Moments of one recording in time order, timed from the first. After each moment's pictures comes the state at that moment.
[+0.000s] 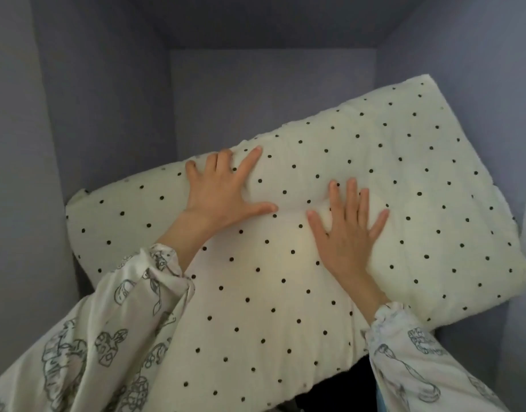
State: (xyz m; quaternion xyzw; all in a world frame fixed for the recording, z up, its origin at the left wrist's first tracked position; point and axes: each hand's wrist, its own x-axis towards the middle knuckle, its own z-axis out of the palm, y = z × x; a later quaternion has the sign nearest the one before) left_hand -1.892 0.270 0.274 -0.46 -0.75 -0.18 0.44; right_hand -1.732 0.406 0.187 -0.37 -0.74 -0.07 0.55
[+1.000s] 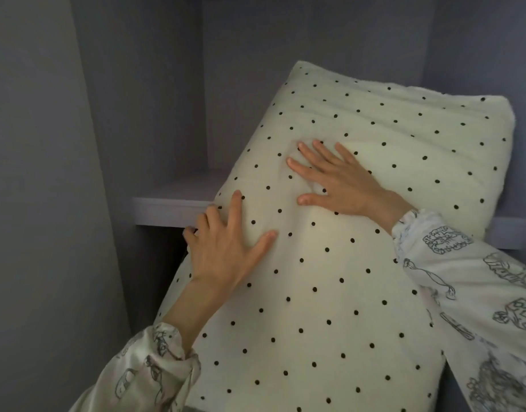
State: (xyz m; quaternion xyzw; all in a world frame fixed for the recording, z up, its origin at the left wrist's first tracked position) left_hand -1.860 0.223 0.142 -0.33 -0.85 -0.27 0.32; right_hand -1.753 0.431 0.241 -0.09 -0.93 -0.25 0.25
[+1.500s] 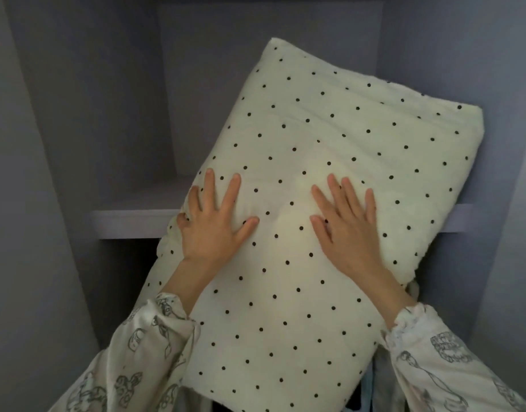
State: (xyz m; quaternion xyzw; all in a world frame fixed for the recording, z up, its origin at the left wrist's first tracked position) left_hand -1.874 0.267 0.158 -0.41 -0.79 -0.27 0.35; right_hand -1.688 0.411 0.149 -0.25 -0.83 -0.17 0.47
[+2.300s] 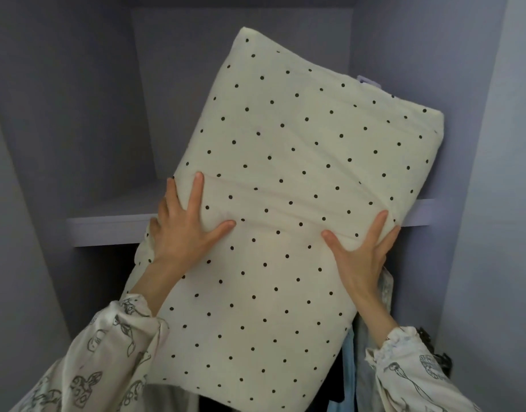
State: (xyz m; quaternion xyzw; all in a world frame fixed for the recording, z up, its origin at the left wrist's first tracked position) left_hand -1.877 0.260 0.164 -0.40 -0.80 -0.33 0.29; right_hand -1.653 0.420 0.104 -0.39 -0.62 0.32 0.60
